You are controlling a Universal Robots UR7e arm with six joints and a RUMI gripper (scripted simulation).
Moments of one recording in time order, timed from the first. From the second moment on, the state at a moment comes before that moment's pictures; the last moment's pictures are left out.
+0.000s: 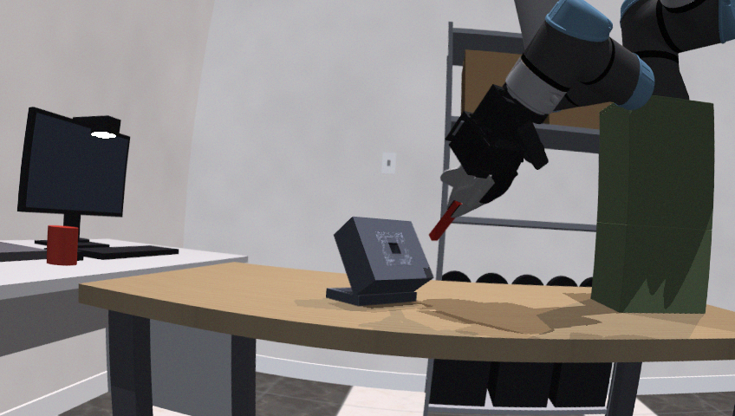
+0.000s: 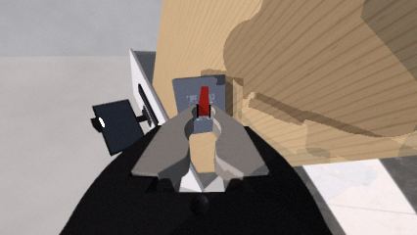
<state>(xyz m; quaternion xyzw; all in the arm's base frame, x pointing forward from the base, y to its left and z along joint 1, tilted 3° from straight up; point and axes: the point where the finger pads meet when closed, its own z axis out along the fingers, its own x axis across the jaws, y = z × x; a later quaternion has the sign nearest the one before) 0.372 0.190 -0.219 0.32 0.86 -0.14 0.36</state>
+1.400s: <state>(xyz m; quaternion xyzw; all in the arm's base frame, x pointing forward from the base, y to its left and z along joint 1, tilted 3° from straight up) 0.363 0.222 -0.205 0.28 0.86 -0.12 0.41</state>
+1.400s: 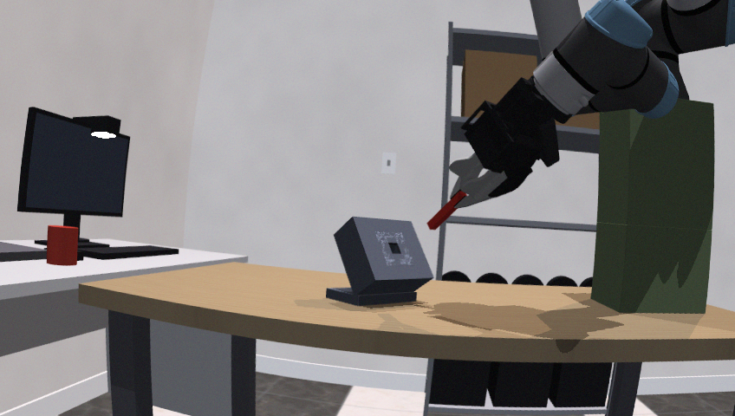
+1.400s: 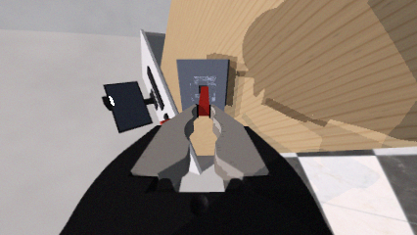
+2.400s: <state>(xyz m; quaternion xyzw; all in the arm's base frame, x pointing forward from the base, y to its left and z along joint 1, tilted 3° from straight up) 0.356 0.240 -0.198 0.25 0.85 -0.11 0.44</state>
